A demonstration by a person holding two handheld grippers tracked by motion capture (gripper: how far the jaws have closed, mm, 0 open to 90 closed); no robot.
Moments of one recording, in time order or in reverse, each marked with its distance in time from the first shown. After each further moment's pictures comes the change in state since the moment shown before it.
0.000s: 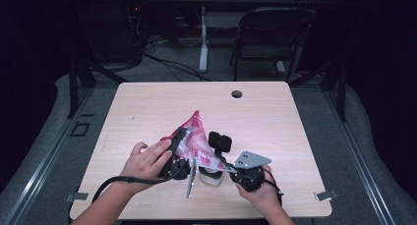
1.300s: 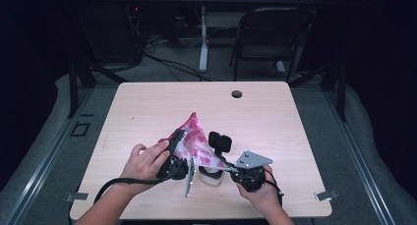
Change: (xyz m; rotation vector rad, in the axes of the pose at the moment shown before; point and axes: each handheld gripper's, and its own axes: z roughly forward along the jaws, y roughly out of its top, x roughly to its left) left arm -0.008 -0.006 0.003 0.017 -0.036 -0.051; right arm 0.000 0.000 -0.002 -0.013 -0.009 0.015
